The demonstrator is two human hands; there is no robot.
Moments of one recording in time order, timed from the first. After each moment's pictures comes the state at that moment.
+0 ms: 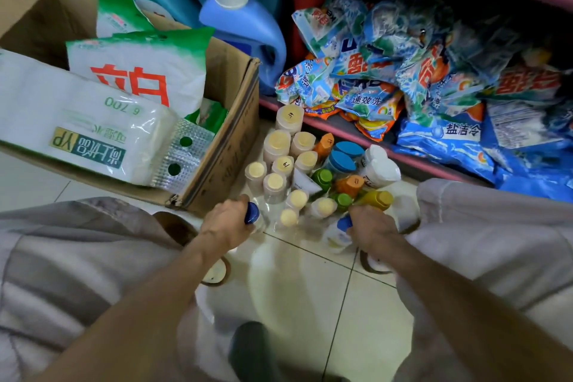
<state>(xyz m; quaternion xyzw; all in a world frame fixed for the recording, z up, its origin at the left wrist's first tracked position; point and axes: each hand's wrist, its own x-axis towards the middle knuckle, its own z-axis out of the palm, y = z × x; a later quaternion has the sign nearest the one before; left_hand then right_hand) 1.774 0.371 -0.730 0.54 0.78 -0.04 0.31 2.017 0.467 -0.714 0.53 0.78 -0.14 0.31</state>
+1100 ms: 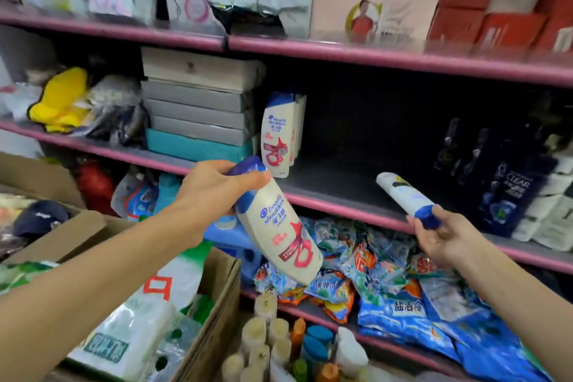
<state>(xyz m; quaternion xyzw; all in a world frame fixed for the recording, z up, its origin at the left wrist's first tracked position) 1.776 0.453 -0.352 0.43 0.65 0.56 0.31 2.088 0.587 -0.397 0.48 0.11 -0.69 -0.53</state>
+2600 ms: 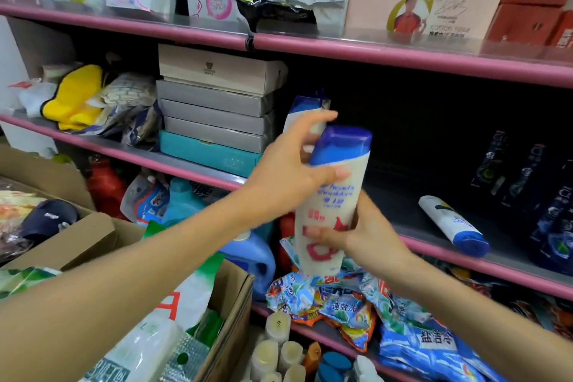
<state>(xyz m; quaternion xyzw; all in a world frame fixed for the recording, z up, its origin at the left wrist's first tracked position) 1.792 0.512 -0.330 0.64 0.46 0.57 0.23 1.944 0.548 -0.391 0.36 0.73 -0.46 -0.36</state>
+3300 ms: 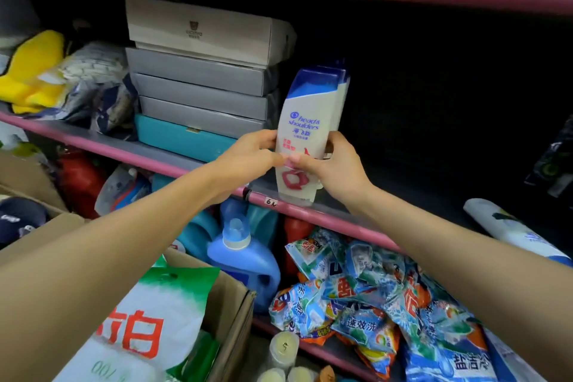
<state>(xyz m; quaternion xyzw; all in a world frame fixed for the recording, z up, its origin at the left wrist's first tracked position) 1.690 0.627 -0.387 0.58 0.58 0.47 0.33 1.837 0.694 -0.407 0.39 0.72 -0.38 -0.43</state>
